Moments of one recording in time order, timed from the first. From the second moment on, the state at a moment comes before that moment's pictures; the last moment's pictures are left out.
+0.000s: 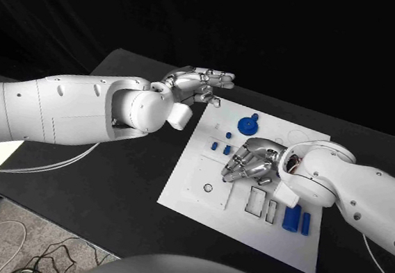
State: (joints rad) left arm 1.19 -0.89 -0.01 1.55 0.20 -0.23 0.30; left_hand 1.34 -0.14 0.48 -0.04 0.06 0.99 0.20 0.13 0.07 1.07 0.12 0.22 0.07 1.29 0.02 1.19 0.69 0.17 1.31 0.11 0.56 0.69; right arm 1.15 -0.54 -0.02 1.40 -0.91 0.17 -0.28; right_hand 1.35 -0.07 0.49 -0.05 0.12 1.16 0.12 0.06 0.09 1.29 0.06 0.08 0.08 1.47 -0.02 1.40 1.27 0.08 1.42 0.07 1.30 1.10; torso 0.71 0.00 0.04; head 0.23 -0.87
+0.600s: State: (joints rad) left arm 1.19 -0.89 -0.01 1.55 0.19 -0.22 0.29; left_hand 1.34 -0.14 0.48 -0.04 0.06 0.99 0.20 0.13 0.07 1.06 0.12 0.22 0.07 1.29 0.02 1.19 0.69 0.17 1.31 0.11 0.56 0.69; right arm 1.15 -0.55 -0.01 1.43 -1.01 0.17 -0.26; right_hand 1.34 -0.06 0.42 -0.11 0.11 1.12 0.09 0.07 0.08 1.16 0.01 0.48 0.40 1.46 -0.06 1.40 1.27 0.08 1.43 0.04 1.30 1.11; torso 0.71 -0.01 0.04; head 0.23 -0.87
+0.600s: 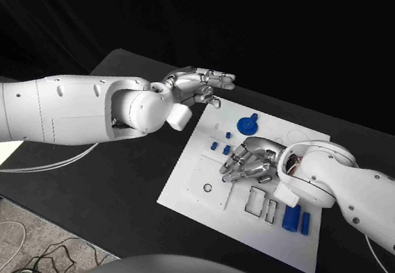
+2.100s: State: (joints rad) left arm 1.19 -0.89 -0.01 1.54 0.18 -0.21 0.29; left_hand 1.34 -0.14 0.48 -0.04 0.06 0.98 0.20 0.13 0.07 1.06 0.12 0.22 0.07 1.29 0.02 1.19 0.69 0.17 1.31 0.11 0.56 0.69; right arm 1.22 -0.99 0.01 1.76 -1.21 -0.14 -0.18; right_hand 1.27 -0.11 0.36 -0.07 0.13 1.09 0.11 0.07 0.08 1.05 0.05 0.36 0.27 1.46 -0.03 1.41 1.26 0.08 1.42 0.06 1.30 1.11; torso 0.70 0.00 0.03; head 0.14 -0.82
